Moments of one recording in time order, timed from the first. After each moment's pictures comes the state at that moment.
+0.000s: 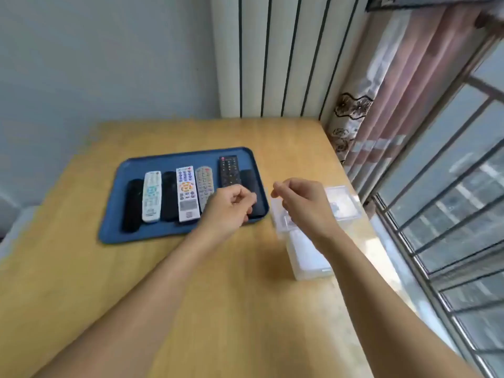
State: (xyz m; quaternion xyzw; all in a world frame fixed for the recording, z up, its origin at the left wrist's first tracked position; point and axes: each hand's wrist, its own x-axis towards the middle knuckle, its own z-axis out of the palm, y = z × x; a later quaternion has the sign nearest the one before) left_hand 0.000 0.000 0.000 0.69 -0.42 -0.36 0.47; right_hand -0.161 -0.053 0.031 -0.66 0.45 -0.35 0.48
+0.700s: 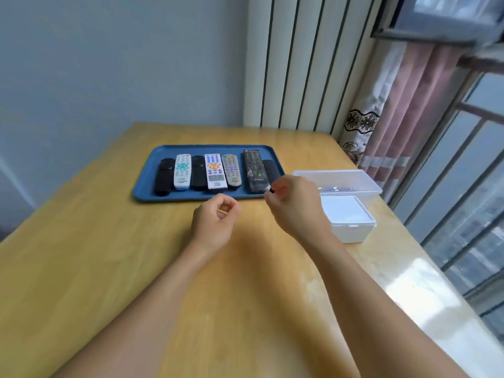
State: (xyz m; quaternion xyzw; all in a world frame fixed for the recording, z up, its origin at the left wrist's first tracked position) left_hand 0.024 0.110 -0.094 0.66 -0.43 -0.19 0.58; right_hand -0.124 0.042 -0.030 -0.80 0.47 -0.34 0.17
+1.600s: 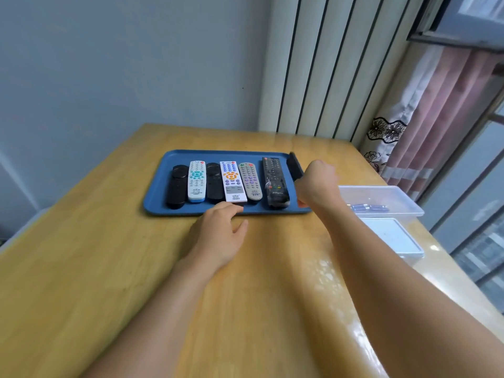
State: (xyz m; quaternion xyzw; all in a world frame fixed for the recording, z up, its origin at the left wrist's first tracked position) left_hand 0.079 0.087 -0.105 0.76 -0.52 -0.03 0.38; right_hand -0.064 -0.049 -0.011 -0.77 0.60 -0.19 0.14
